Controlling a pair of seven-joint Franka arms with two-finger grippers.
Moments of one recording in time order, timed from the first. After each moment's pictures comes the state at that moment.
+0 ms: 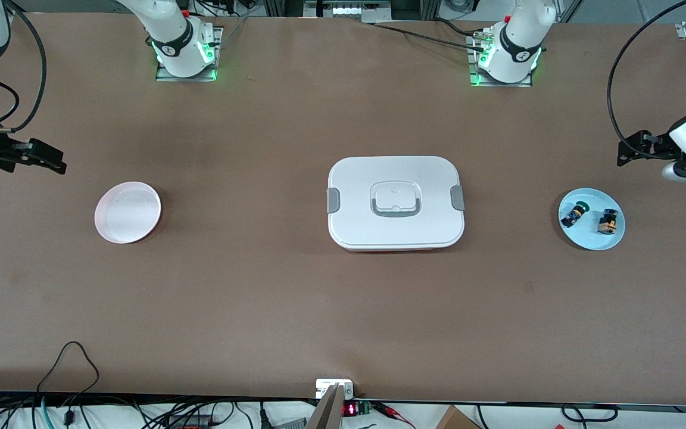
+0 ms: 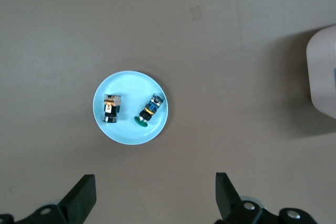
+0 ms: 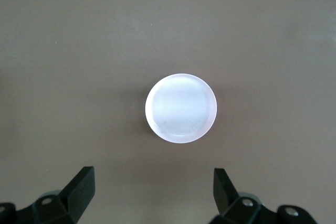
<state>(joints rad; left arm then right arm) 0.05 -0.02 0.05 -1.84 0.06 1.75 0.24 0.12 0.09 -0.16 -1.61 -0.03 1.64 -0.02</state>
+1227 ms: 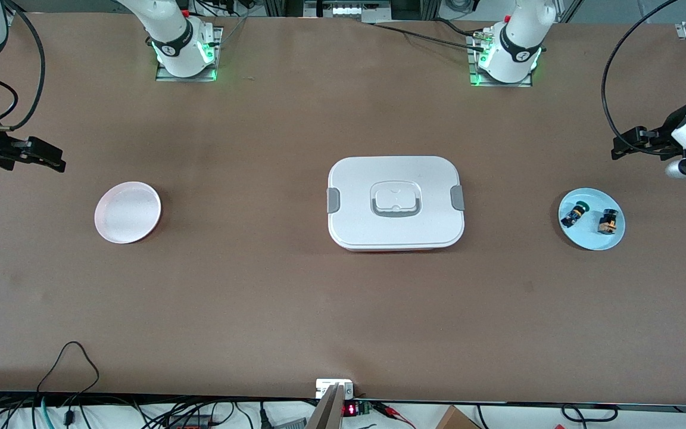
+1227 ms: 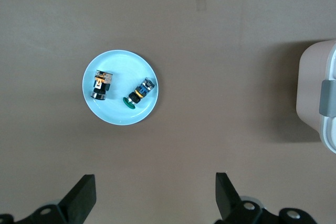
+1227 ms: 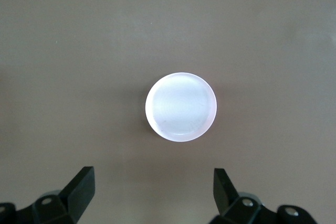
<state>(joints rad) 0.05 -0.03 0.05 -1.82 0.03 1.67 0.10 0.12 0.09 -0.16 -1.60 -0.03 1.63 -0.02</state>
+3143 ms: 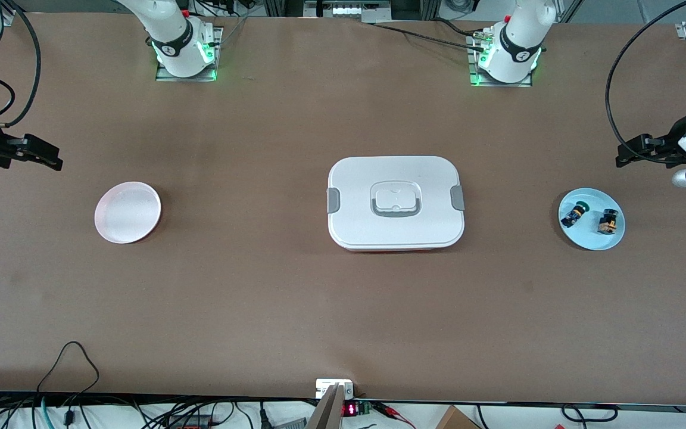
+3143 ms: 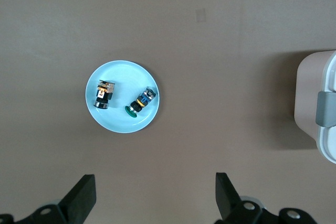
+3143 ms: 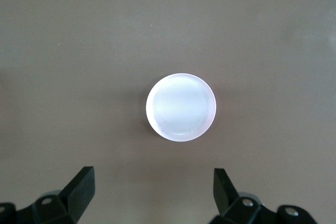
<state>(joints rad) 0.05 0.02 0.05 -1.74 0.03 1.66 0.10 0.12 0.08 -0.16 -1.59 -0.03 1.62 -0.02</state>
